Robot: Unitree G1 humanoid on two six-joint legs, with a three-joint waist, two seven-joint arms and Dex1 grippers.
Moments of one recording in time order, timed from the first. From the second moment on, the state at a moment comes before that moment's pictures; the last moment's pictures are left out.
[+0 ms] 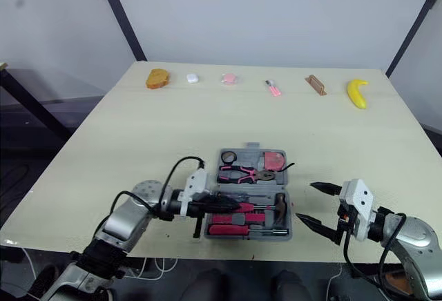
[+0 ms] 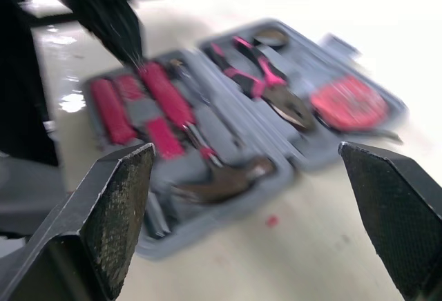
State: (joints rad) left arm -0.26 0.56 -0.21 -0.03 -0.31 0.21 -1.19; right arm 0.17 -0.68 -0.12 -0.26 0.43 0.15 0.96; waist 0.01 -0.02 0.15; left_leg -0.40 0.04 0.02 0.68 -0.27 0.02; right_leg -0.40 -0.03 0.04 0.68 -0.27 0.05
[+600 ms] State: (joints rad) left arm -0.28 0.64 -0.01 0.24 -0.35 0.26 -1.15; right arm -0.15 -0.63 0.06 0.11 0.23 0.13 0.95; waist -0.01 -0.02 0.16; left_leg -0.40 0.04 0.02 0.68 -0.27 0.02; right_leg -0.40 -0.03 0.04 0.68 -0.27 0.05
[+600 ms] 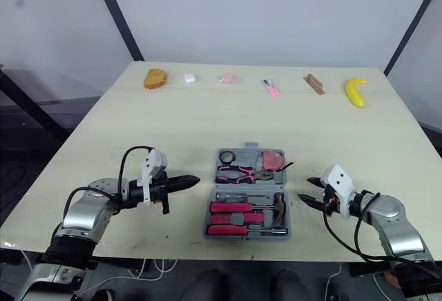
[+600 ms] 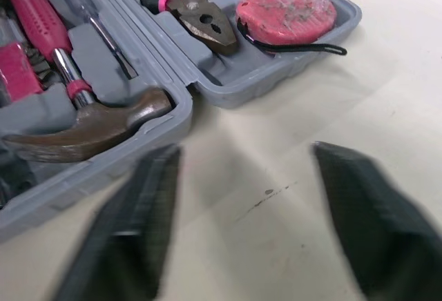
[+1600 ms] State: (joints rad) left arm 0.32 0.72 0.51 0.23 -0.44 0.12 -1.03; right arm 0.51 -0.50 -0.47 -0.11 0.49 -0.08 0.90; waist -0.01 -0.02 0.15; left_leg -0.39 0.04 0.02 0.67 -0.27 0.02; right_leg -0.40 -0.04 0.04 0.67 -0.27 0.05
